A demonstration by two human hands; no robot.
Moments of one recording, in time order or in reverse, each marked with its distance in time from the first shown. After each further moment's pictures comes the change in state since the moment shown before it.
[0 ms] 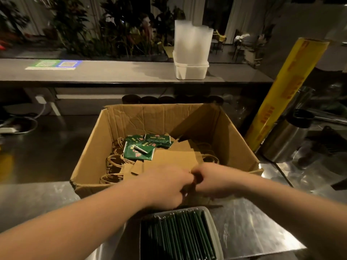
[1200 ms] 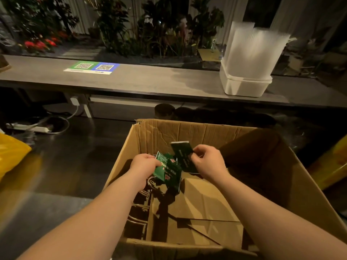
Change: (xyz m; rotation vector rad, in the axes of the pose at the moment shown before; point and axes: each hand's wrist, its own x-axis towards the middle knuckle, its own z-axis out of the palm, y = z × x) left_hand 0.040 -0.245 0.006 -1.362 0.656 -1.088; right_hand 0.250 -0.044 -0.019 0.251 0.670 -0.235
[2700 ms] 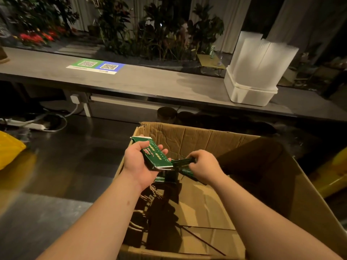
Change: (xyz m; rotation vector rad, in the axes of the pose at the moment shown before) left_hand -0.017 0.018 -0.022 -1.017 -0.324 0.042; right_hand 0.020 -0.018 0.021 -0.258 -0.133 0.039
